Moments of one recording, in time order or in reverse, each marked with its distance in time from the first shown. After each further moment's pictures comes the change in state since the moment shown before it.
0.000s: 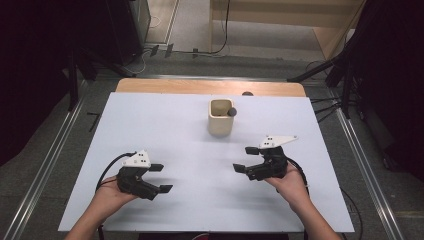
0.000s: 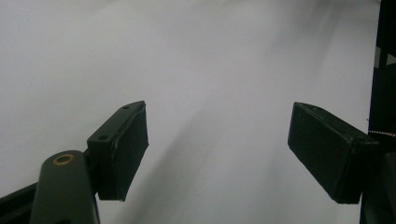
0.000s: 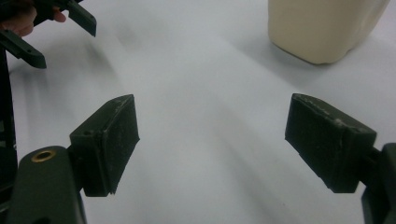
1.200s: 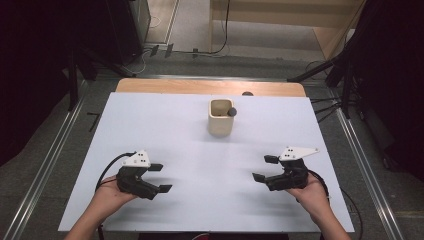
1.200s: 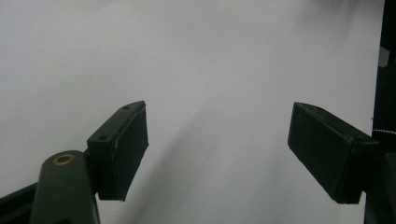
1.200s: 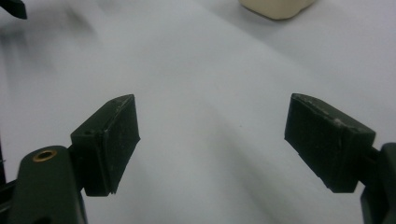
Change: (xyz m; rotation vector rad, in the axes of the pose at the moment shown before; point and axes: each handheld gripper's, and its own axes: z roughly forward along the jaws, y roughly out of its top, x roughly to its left) left arm 0.002 -0.001 0.000 0.004 0.005 -0.002; right arm -0.015 -0.041 -0.038 0.016 -0.062 -0.025
